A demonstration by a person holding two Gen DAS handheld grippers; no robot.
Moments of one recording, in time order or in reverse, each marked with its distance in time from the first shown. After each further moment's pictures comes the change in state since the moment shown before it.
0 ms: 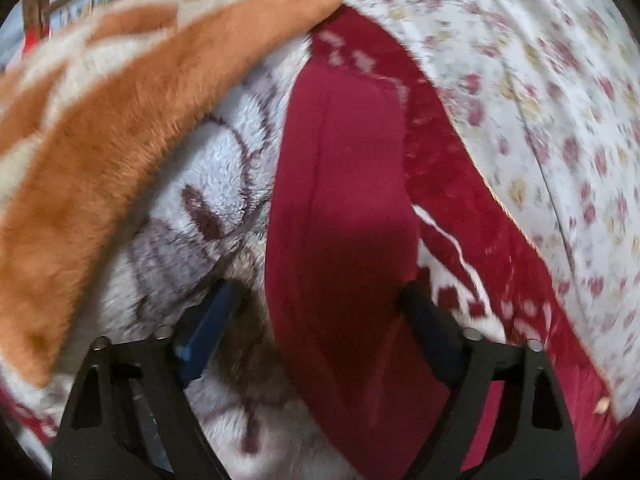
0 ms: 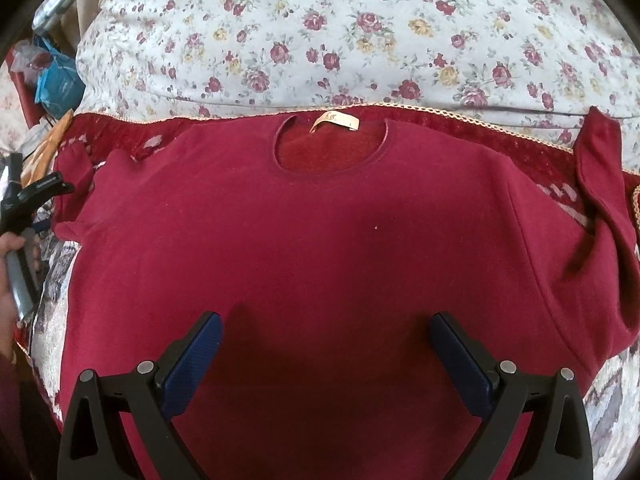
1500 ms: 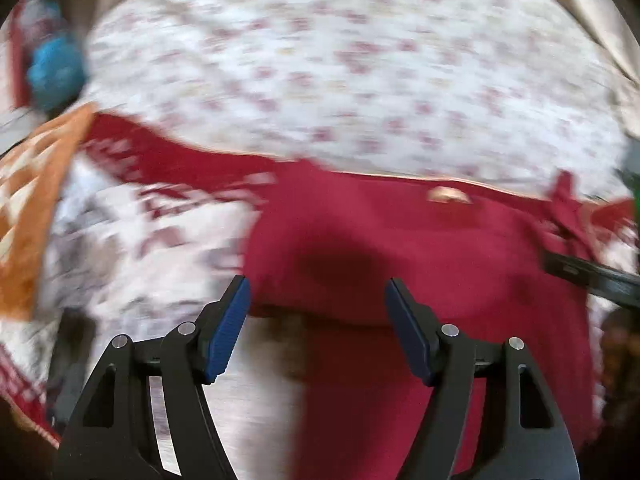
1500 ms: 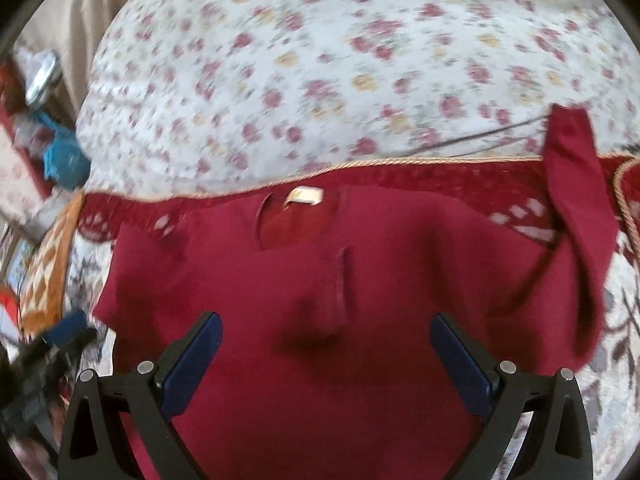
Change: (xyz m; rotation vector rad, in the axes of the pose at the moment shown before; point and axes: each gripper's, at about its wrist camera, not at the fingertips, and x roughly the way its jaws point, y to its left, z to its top) left arm -0.172 -0.121 -0.174 0.609 -0.106 -0.319; right arm -0.038 -0.040 0.015 0.133 -0.135 0.077
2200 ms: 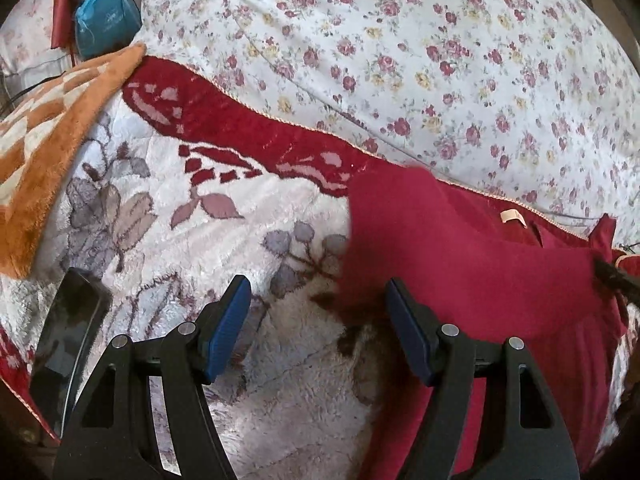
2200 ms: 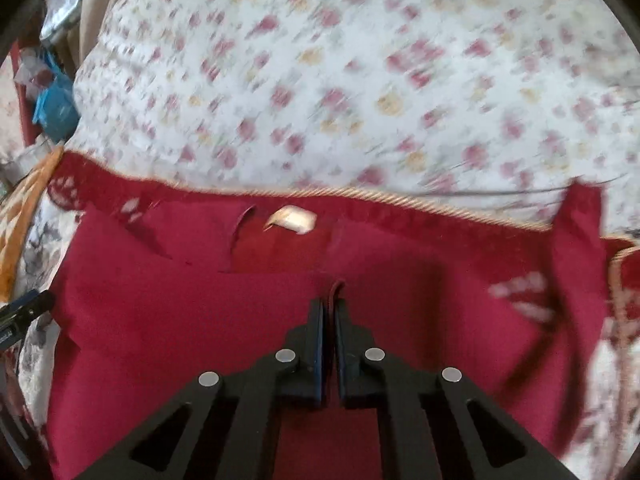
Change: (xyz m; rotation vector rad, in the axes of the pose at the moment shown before) left arm 0.032 0.042 -0.003 -0.135 0.042 0.052; right arm 0.021 0.001 0.027 -0.184 -0.073 -0.152
